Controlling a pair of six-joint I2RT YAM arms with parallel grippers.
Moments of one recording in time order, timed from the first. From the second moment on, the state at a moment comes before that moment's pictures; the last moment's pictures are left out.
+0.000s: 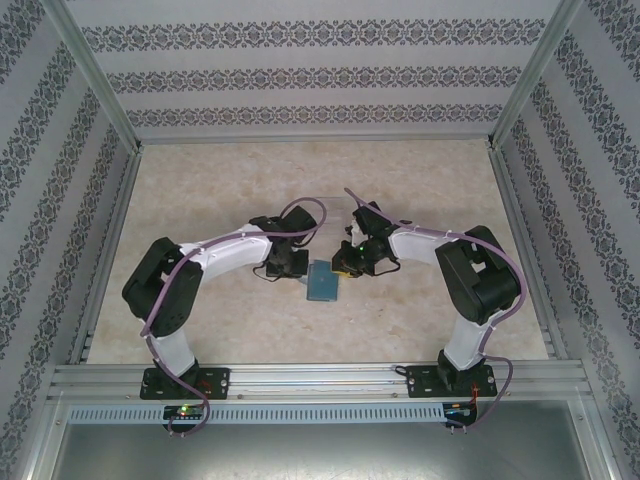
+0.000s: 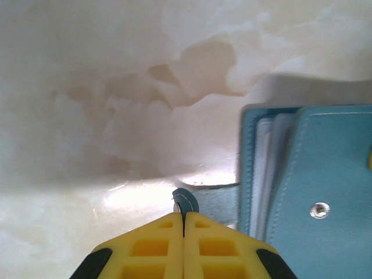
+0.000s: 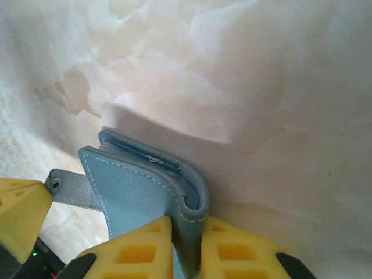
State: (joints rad) left arm -0.66 1.76 1.16 -0.72 0.04 -0.66; right arm 0.49 1.79 0.97 -0.38 -0.55 0.69
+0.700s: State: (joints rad) left arm -0.51 1.61 0.81 -0.38 0.35 -0.78; right arm 0.71 1.80 1.27 -0.77 -0.15 0.73
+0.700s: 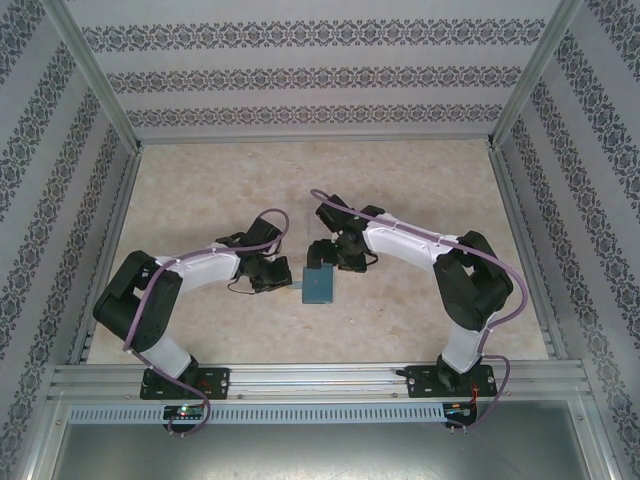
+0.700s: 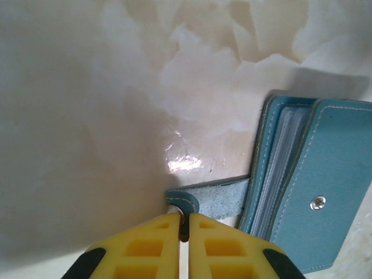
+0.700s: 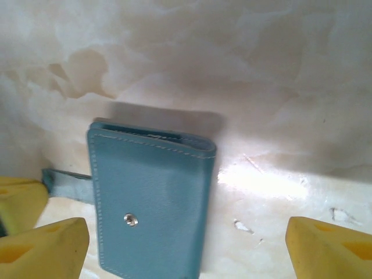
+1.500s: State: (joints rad) left arm -0.48 1.59 0.70 -0.20 0.47 -0.79; right arm 0.78 2.10 1.58 -0.97 0.03 0.89
